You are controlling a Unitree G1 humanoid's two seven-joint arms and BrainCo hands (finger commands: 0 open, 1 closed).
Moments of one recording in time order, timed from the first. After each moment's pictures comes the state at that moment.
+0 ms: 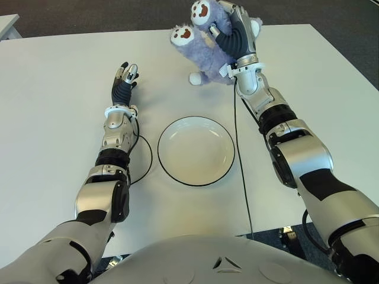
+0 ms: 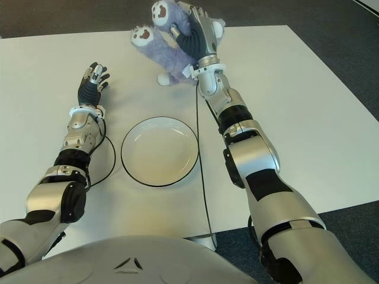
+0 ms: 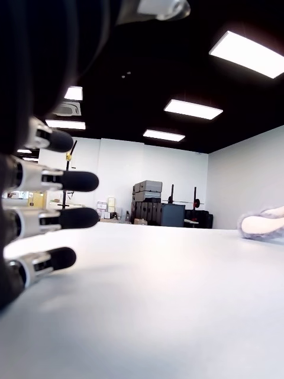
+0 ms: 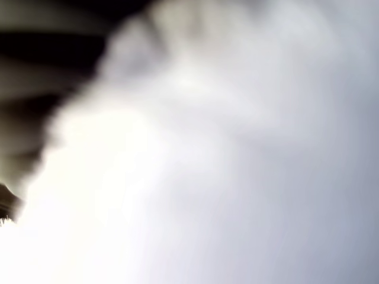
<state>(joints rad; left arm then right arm) -0.57 0.14 0.26 0.82 -0.16 -0.23 -0.01 -1.06 -0.23 0.27 1.05 -0.54 -0.62 -0.54</state>
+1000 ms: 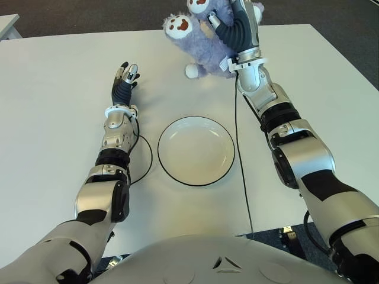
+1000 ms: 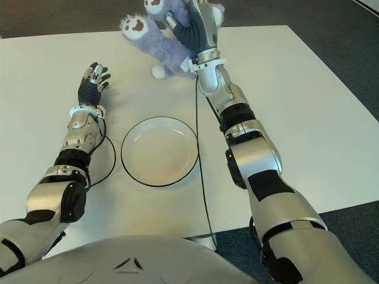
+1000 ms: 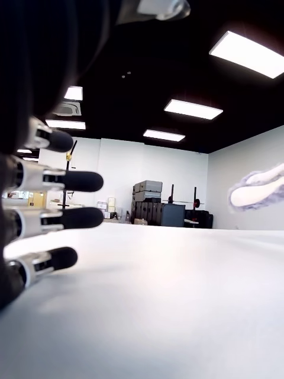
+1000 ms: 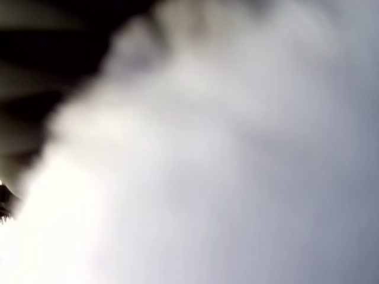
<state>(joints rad) -0.58 0.14 0.26 0.83 -0.16 -0.23 -0.01 -1.04 -0.24 0.26 0.92 -0.56 -0.67 -0.57</state>
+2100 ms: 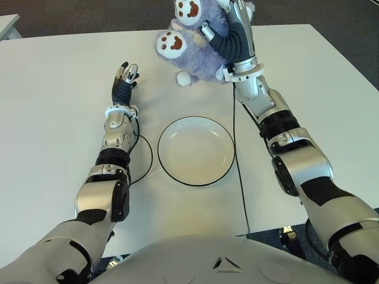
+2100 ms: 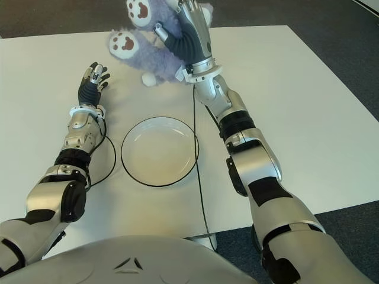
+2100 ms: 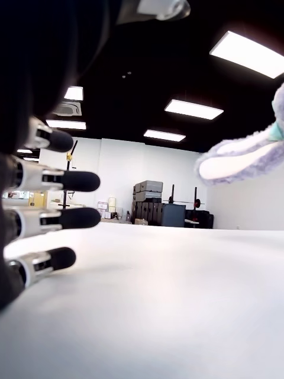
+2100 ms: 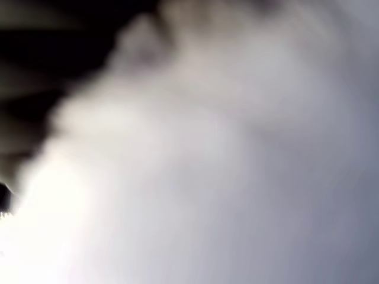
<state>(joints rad) -0.58 0.14 0.26 0.83 -0.16 -0.24 -0.01 -0.96 -0.25 0.28 0.78 -0.60 -0.82 -0.59</state>
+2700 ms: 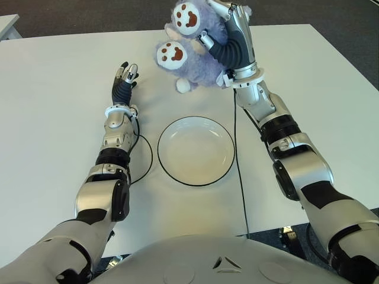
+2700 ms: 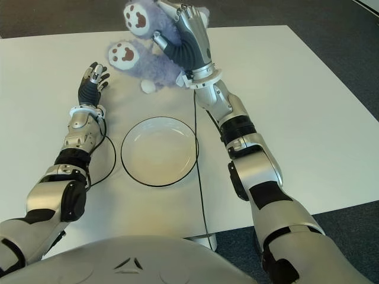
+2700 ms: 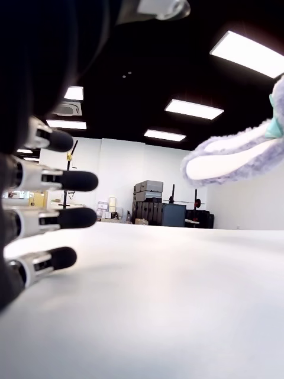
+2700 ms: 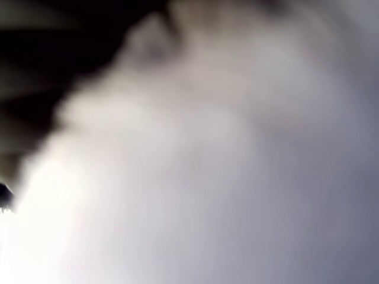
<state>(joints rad) -0.58 0.14 0.26 0.84 -0.16 -0.24 -0.01 -0.91 -0.26 0.28 0.72 -0.62 -0.85 -0.58</state>
